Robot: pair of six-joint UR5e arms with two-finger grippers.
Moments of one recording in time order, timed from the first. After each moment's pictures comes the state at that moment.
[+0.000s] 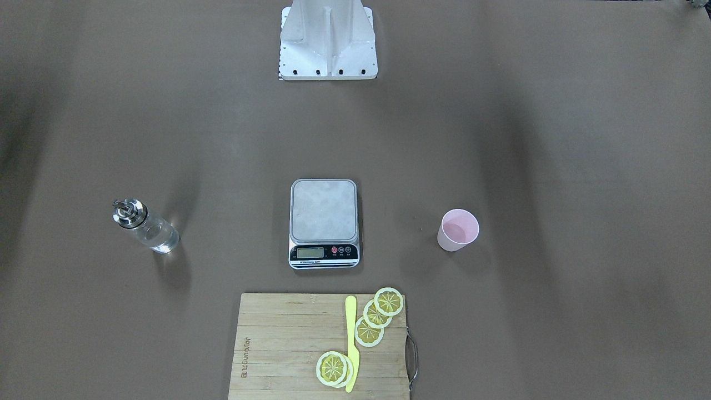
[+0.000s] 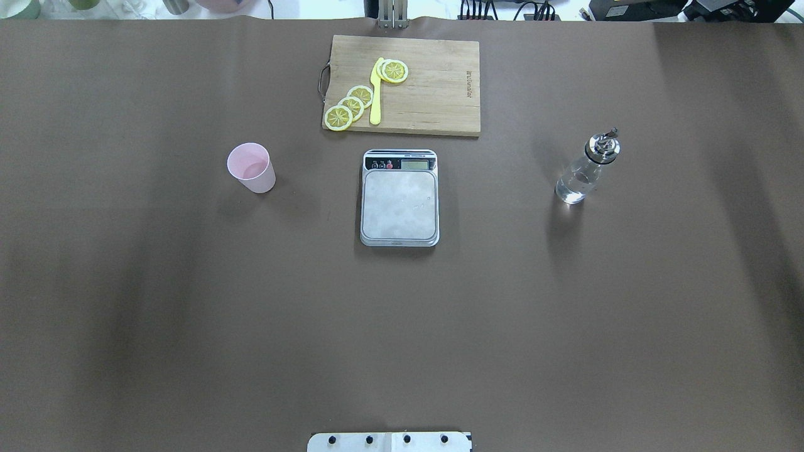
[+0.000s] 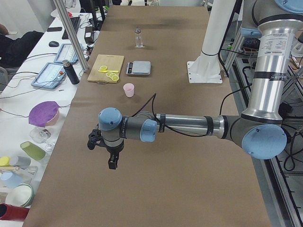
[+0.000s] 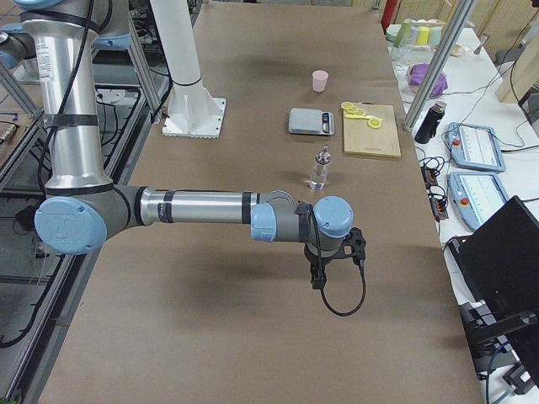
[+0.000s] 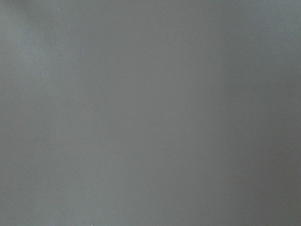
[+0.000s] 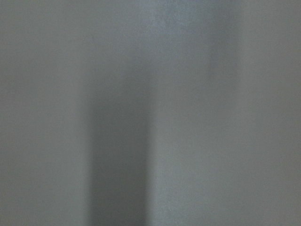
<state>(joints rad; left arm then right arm) -1.57 -1.66 -1.52 -1.66 -2.30 -0.02 1.56 -1.52 1.55 -1.58 2.42 -0.04</state>
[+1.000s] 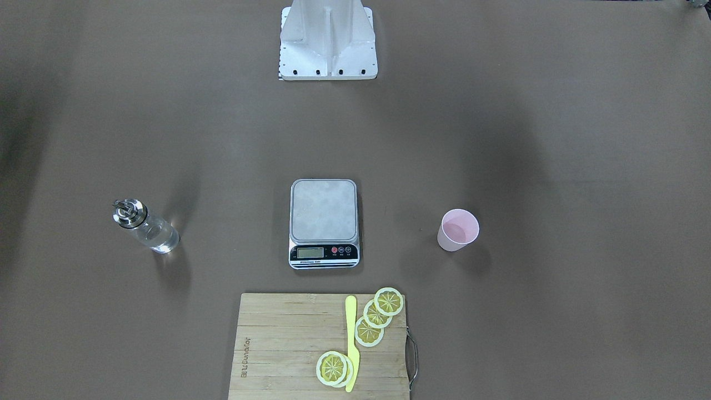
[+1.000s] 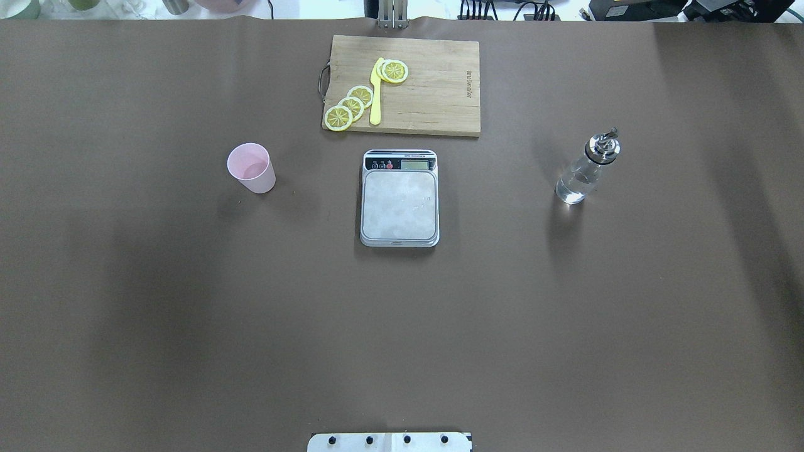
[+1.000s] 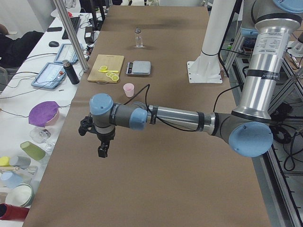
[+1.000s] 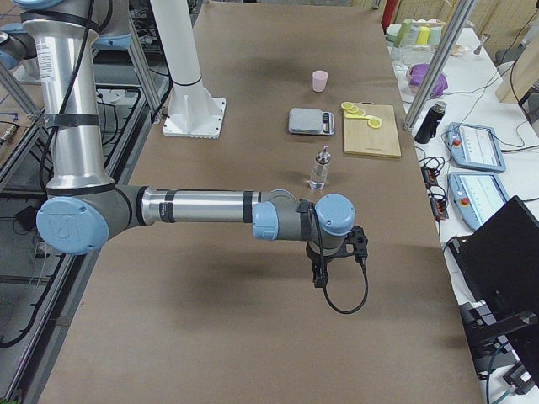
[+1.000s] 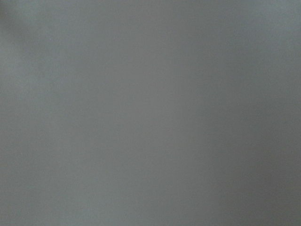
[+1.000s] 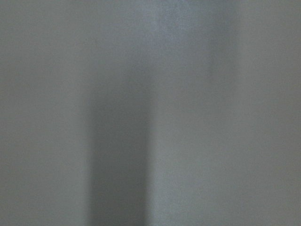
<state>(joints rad) -1.48 -1.81 -1.55 -1.62 -2.23 -0.07 1.56 -1.51 1.55 -1.58 2.42 -0.04</state>
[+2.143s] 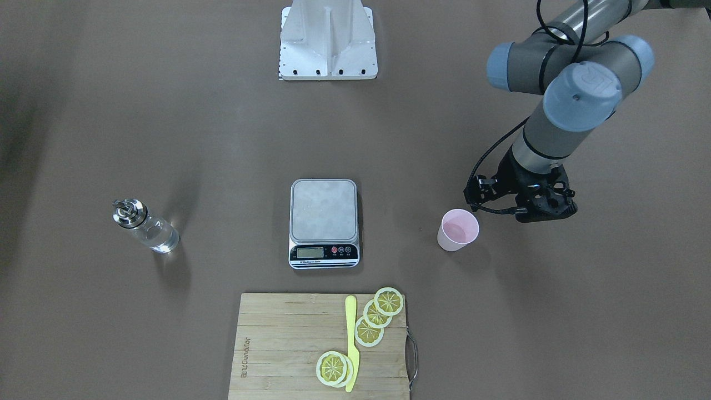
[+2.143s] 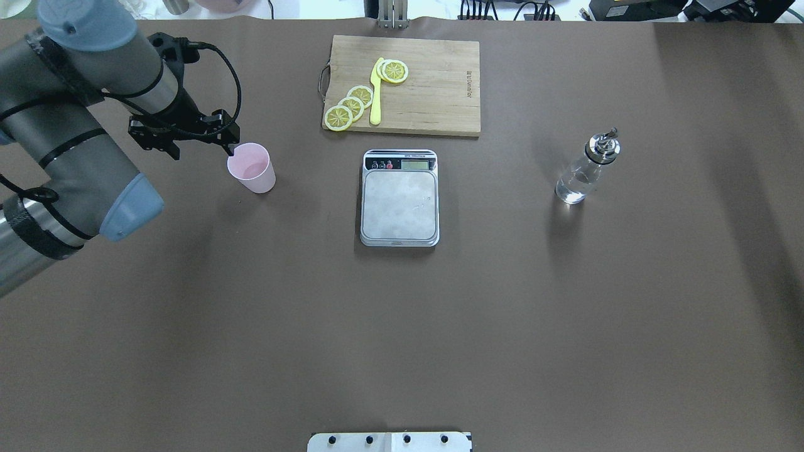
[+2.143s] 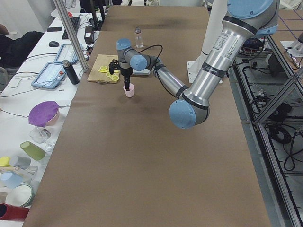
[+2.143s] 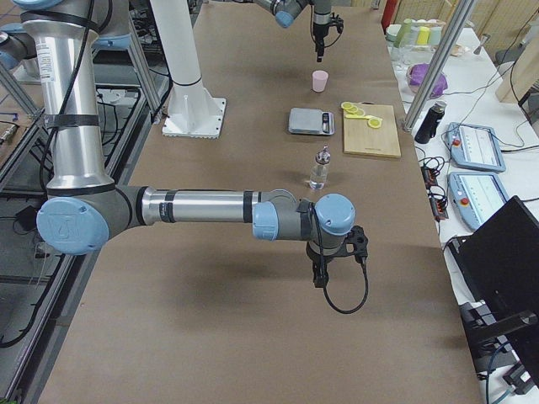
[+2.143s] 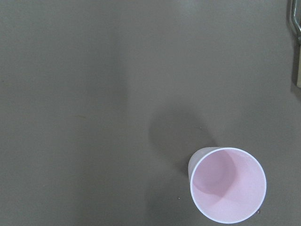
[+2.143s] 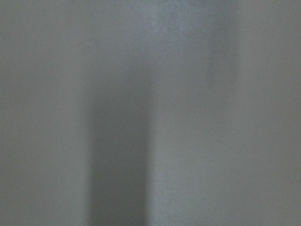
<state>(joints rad) -0.89 -2.09 -1.65 -1.61 -2.11 -0.98 1.56 -1.51 1.55 -1.58 2.42 -0.04</state>
